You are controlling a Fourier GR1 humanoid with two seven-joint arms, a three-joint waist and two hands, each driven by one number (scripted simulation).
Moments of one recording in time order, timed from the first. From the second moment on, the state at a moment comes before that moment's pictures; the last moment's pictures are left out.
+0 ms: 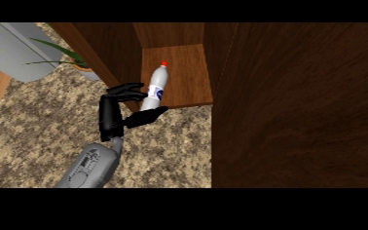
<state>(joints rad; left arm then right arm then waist) -0.31 0.17 -0.35 -1.21 0.15 0.74 -0.19 0.73 -0.41 -0.25 -2.31 -0.70 0.52 -0.22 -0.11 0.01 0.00</state>
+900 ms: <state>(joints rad) -0.52 0.04 -0.36 -1.18 0.26 0.60 -0.26 0.74 -0.42 -0.29 -2.32 -0.70 0.46 -0.19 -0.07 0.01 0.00</state>
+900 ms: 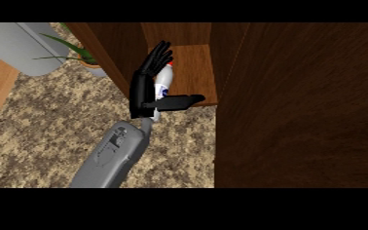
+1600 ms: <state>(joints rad) -0.32 0.00 -0.53 -1.34 0.38 0.52 -0.41 0.78 -0.38 -0.34 -2.34 -0.72 0.45 -0.14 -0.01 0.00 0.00</state>
